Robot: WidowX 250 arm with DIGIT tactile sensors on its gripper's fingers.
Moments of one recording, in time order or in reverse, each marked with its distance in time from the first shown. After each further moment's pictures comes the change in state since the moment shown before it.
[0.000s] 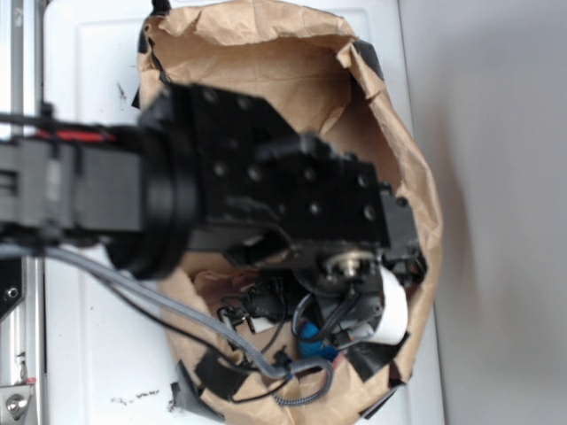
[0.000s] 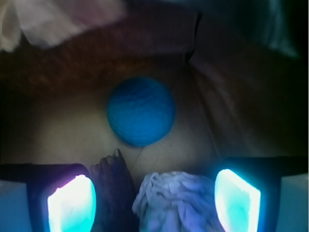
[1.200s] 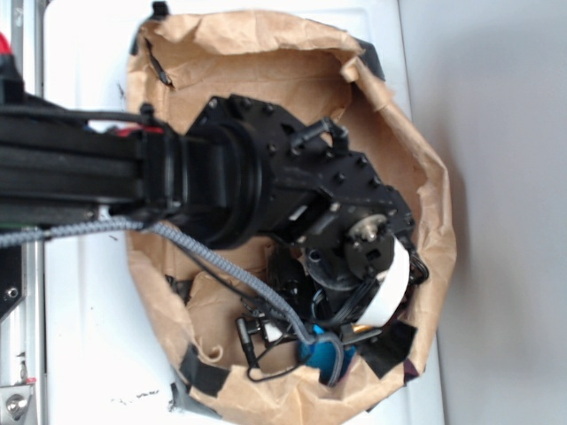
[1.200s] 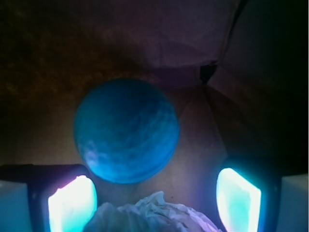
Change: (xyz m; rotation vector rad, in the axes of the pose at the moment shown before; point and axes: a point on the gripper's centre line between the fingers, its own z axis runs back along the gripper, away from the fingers) arm 0.020 0.000 -0.032 -0.057 -0.195 -0.110
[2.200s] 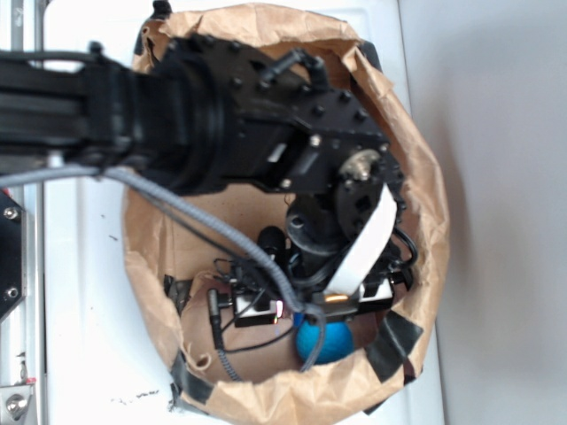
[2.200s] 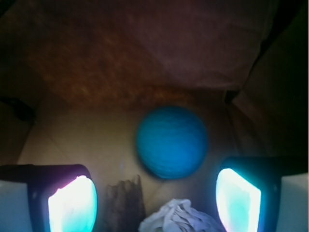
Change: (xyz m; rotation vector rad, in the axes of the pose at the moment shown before) arm -0.003 -0.018 0.034 -0.060 -0.086 -0.129
